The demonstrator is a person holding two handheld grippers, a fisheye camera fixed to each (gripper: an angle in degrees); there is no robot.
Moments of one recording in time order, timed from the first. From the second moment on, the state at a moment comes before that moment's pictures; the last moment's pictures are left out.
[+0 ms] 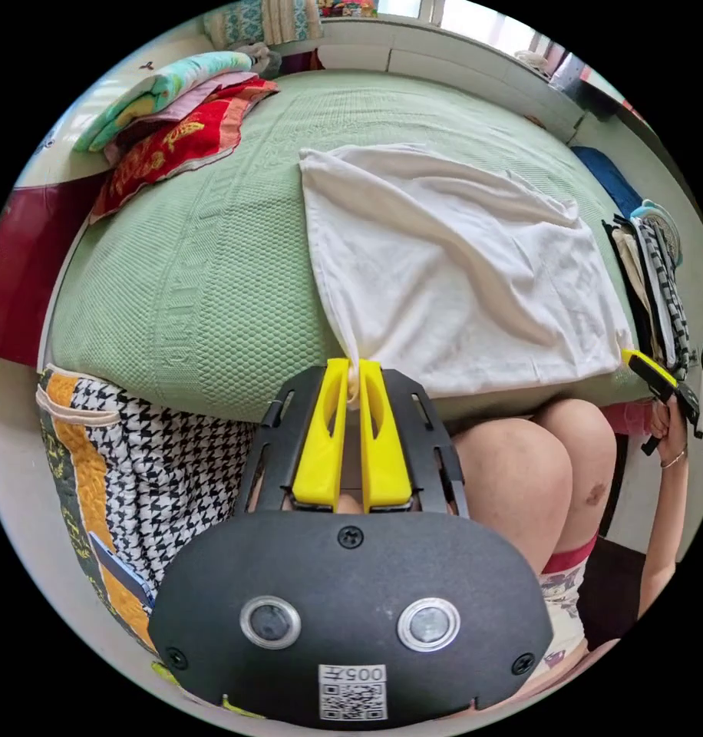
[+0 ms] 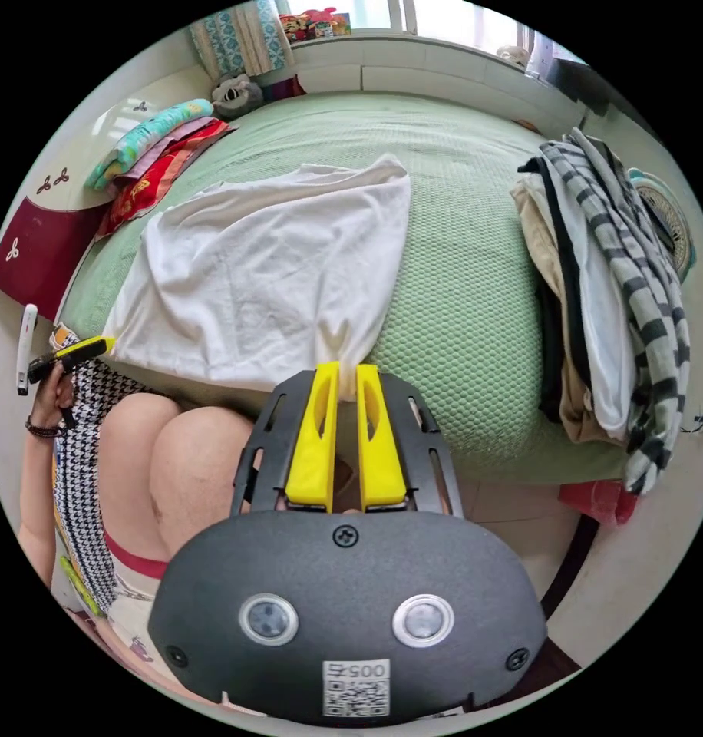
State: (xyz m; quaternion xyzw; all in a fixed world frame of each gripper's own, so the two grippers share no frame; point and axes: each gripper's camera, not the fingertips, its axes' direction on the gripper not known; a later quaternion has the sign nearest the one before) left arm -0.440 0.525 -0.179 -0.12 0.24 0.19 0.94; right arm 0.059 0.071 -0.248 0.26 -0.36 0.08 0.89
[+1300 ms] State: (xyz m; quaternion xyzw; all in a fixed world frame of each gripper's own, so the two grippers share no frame) left arm -0.300 0.361 -0.104 -0.10 0.22 0.24 0.94; right arm 0.042 -0.163 -0.289 0.24 -0.29 0.04 0.93
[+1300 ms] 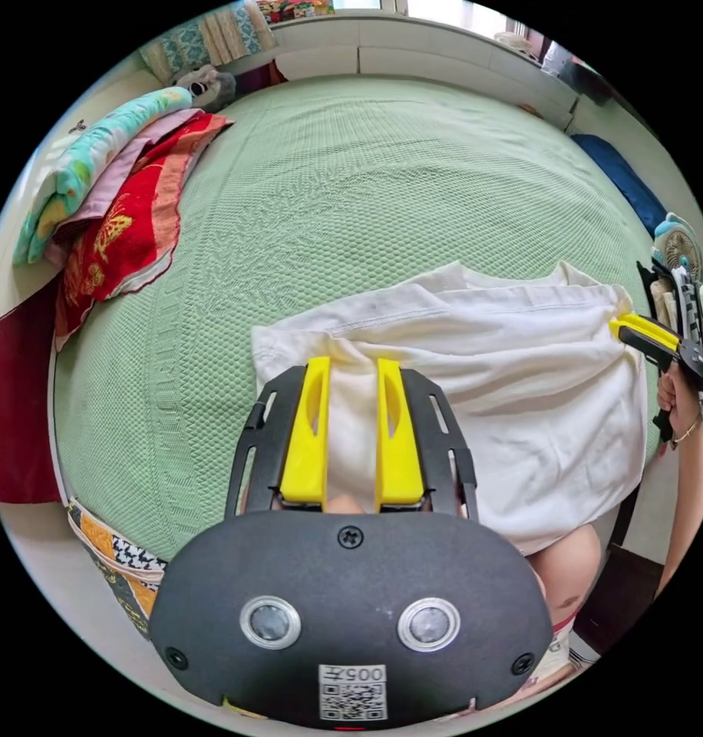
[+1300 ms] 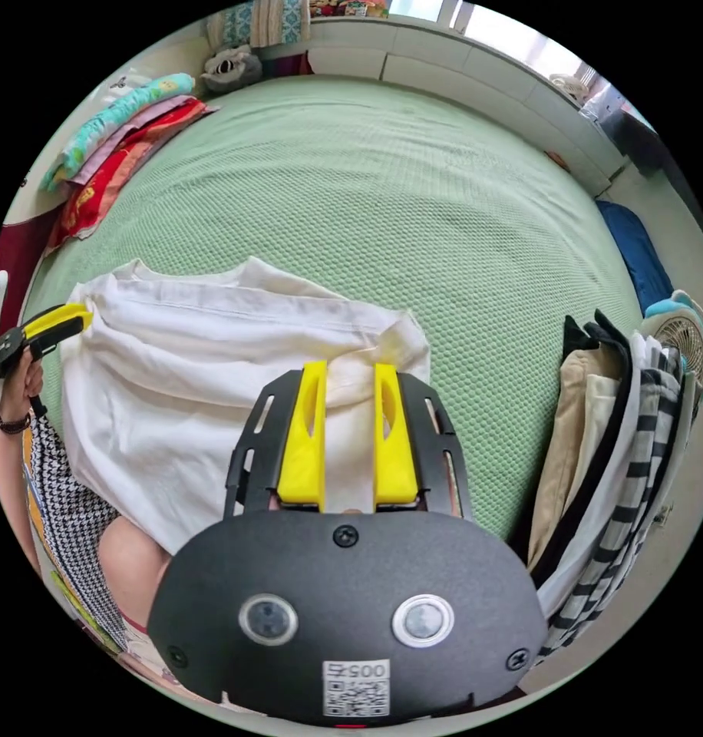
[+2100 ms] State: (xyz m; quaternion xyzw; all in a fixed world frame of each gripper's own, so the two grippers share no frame) left arm -0.356 0.340 -0.123 -0.03 0.27 0.10 0.96; right arm 0.112 -0.186 -0.261 0.25 -0.40 0.19 0.86
